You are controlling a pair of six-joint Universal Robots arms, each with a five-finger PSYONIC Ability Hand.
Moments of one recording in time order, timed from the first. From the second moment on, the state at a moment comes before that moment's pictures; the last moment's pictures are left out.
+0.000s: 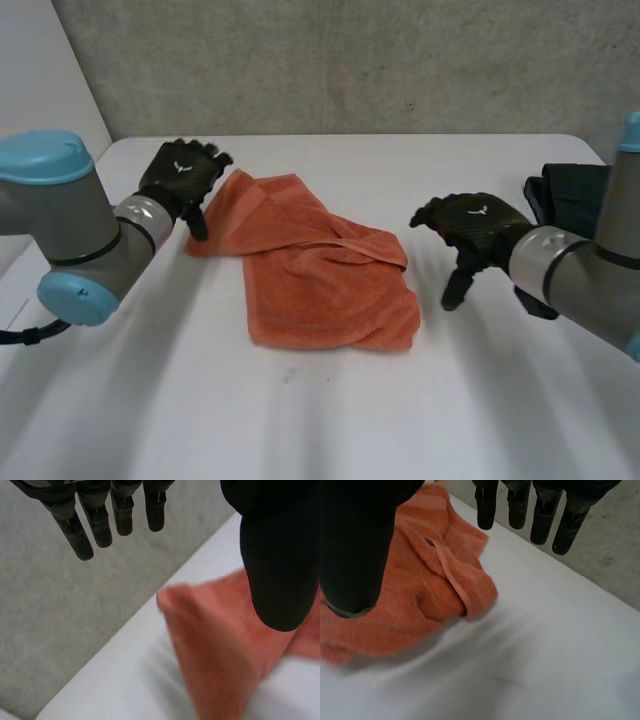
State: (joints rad) left arm 4.43 -2.21 -1.23 3.31 -1.39 3.62; right arm 1.91 -1.15 1.36 0.23 1.28 2.83; left_hand 0.23 0.22 0.23 0.22 0.05; right_hand 0.20 0.22 0.21 0.23 0.07
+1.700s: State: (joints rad) left arm 4.34 -1.76 -1.38 3.03 -1.47 3.47; right arm 1.98 -1.24 1.11 0.69 1.23 1.94; left_hand 1.14 1.20 1.19 1.20 0.97; right_hand 0.91 1.06 1.07 1.07 0.90
